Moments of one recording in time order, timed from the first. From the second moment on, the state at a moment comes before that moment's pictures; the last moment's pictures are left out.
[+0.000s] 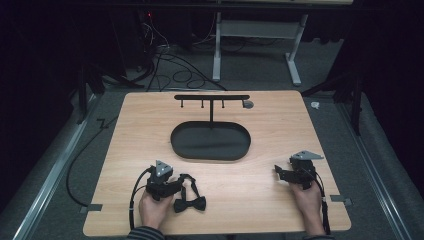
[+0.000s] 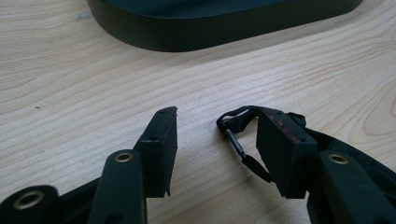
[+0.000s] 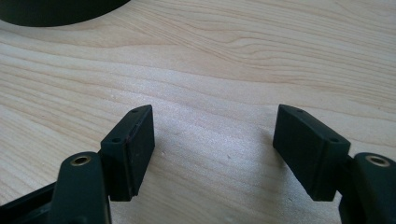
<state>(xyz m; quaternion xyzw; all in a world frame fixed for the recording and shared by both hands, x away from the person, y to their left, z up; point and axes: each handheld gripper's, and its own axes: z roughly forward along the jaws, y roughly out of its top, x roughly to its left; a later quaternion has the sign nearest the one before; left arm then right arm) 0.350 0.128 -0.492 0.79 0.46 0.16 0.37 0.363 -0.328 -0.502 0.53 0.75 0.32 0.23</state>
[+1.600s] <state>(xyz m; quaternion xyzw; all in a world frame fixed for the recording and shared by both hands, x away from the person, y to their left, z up) 0.345 0.113 -0.464 0.81 0.40 0.18 0.38 0.363 -0.328 -0.502 0.52 0.76 0.32 0.23</state>
